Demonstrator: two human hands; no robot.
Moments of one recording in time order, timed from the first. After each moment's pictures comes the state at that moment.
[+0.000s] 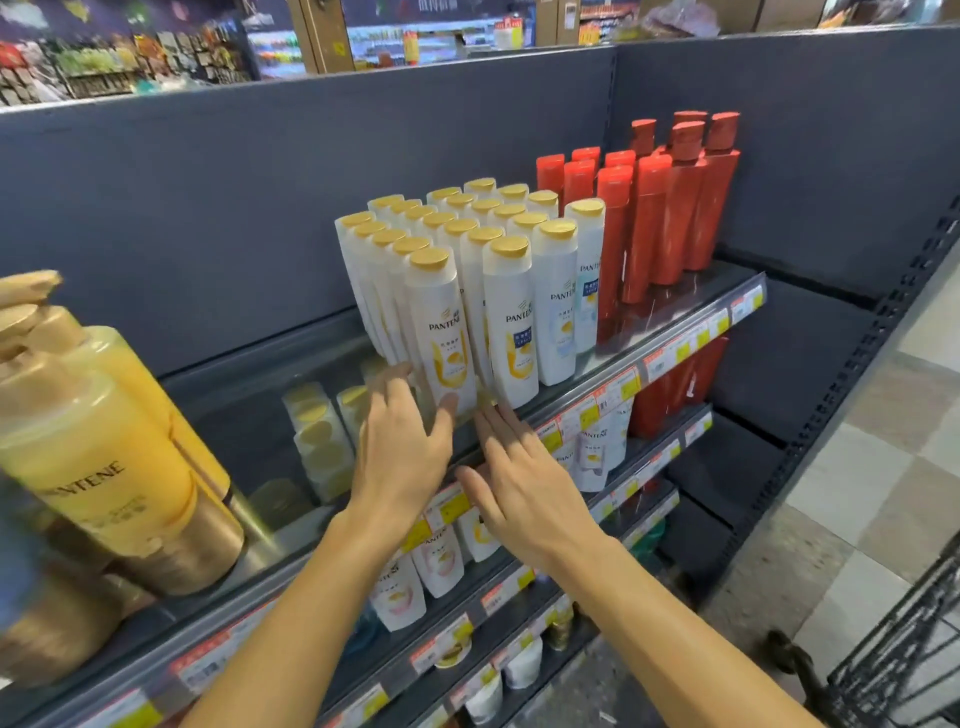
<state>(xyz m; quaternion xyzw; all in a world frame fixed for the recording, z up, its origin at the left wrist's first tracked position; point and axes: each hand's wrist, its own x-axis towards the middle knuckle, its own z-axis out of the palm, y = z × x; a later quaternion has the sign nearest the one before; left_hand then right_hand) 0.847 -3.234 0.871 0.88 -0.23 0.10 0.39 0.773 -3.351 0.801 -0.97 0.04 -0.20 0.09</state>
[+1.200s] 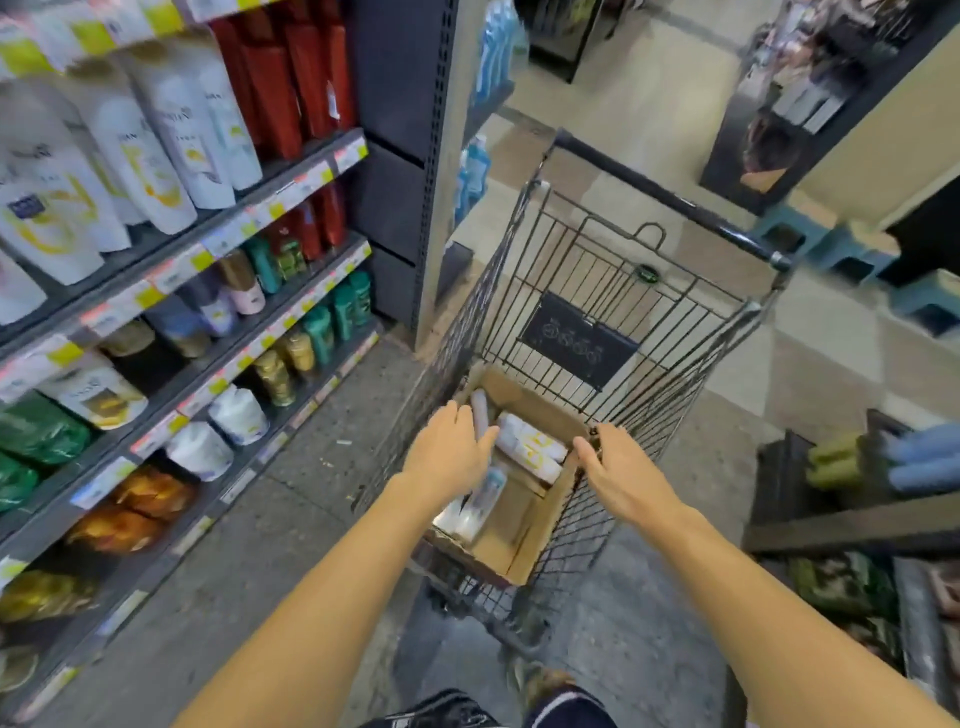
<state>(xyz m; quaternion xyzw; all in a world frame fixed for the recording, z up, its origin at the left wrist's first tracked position) 0.373 -3.348 0.645 0.79 -0.48 -0.33 0.17 0.171 -3.445 0.657 -0.82 0.54 0.07 0.20</state>
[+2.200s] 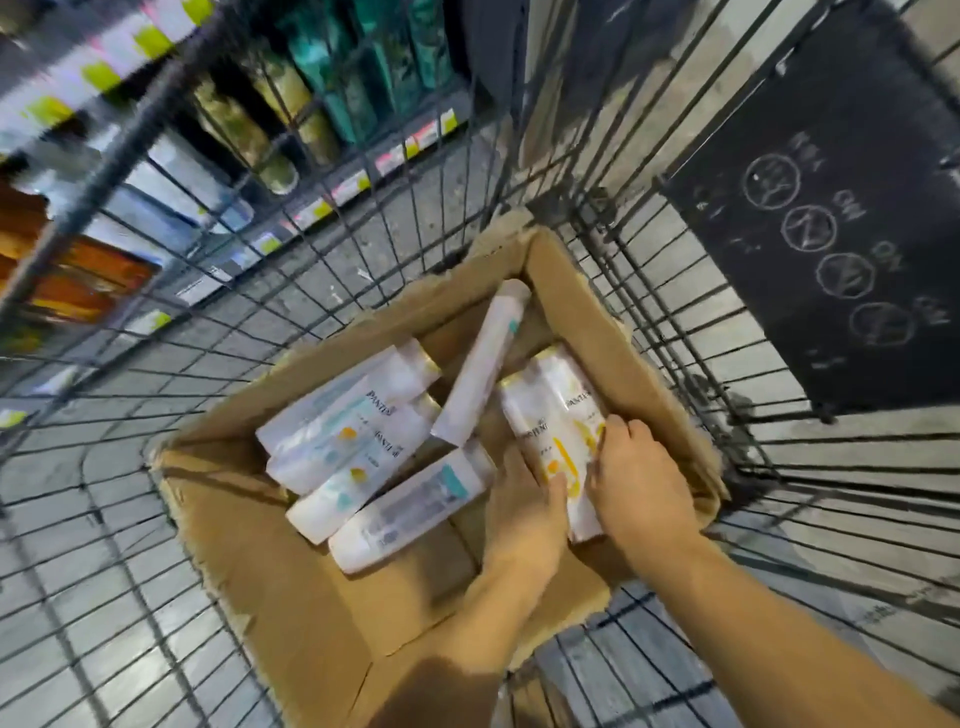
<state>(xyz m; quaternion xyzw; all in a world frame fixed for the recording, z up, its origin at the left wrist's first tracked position) 0.213 -3.583 0.276 0.85 0.02 -0.47 0.23 0.173 -3.679 0.273 -0.88 0.37 0.26 0.17</state>
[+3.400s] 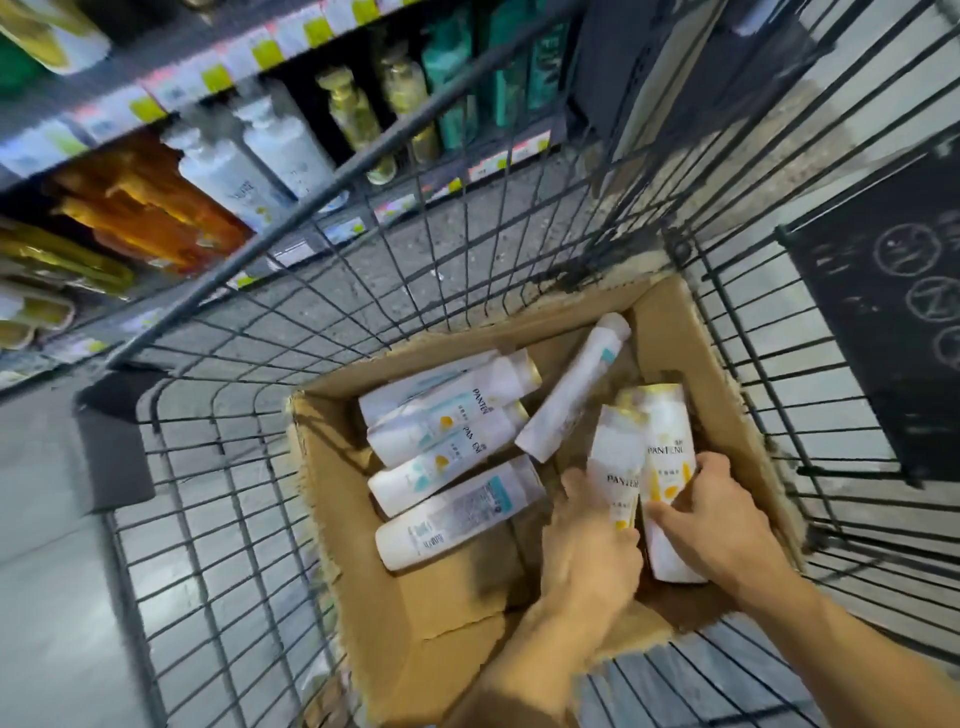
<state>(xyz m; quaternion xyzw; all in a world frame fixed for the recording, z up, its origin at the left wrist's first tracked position) 0.211 -3.557 0.321 0.84 0.02 -0.47 0.26 0.178 -3.678 0.308 -0.78 0.45 0.31 0.30</state>
